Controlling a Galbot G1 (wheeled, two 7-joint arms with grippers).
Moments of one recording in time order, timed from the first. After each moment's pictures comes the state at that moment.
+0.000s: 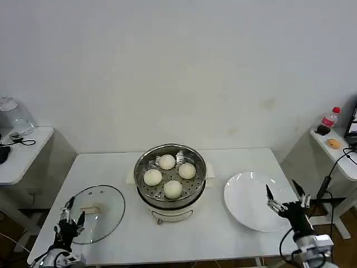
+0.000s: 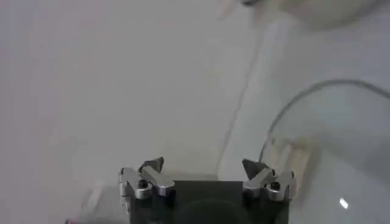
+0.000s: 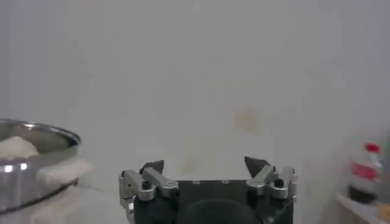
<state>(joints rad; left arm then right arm) 1.59 -1.11 -0.69 -1.79 0.98 0.05 -0.09 -1.58 1.38 0.88 2.04 0.16 0.06 -0.23</state>
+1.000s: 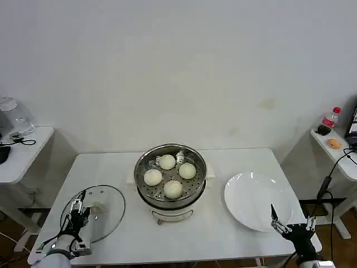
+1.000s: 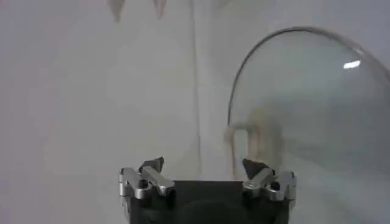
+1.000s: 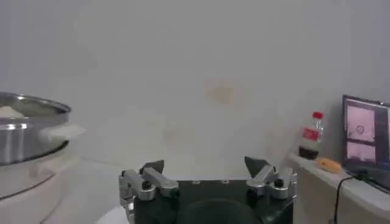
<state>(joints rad) 1.40 -1.06 -0.59 -1.62 1.12 0.05 -0.04 -1.72 1.49 0.92 2.07 0.10 0.11 -0.24</state>
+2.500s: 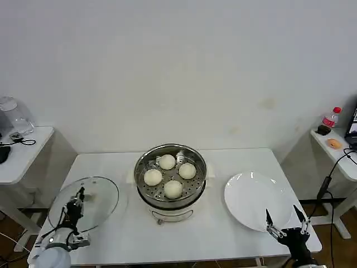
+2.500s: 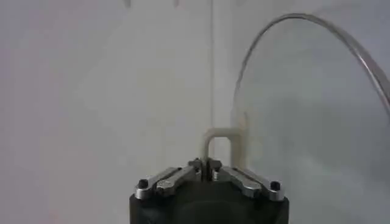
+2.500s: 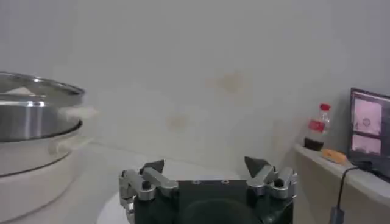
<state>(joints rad) 1.37 -1.12 -0.66 -1.63 1.11 0.02 -0.11 -1.74 1.50 0.89 2.07 0.05 0.13 -0.25</state>
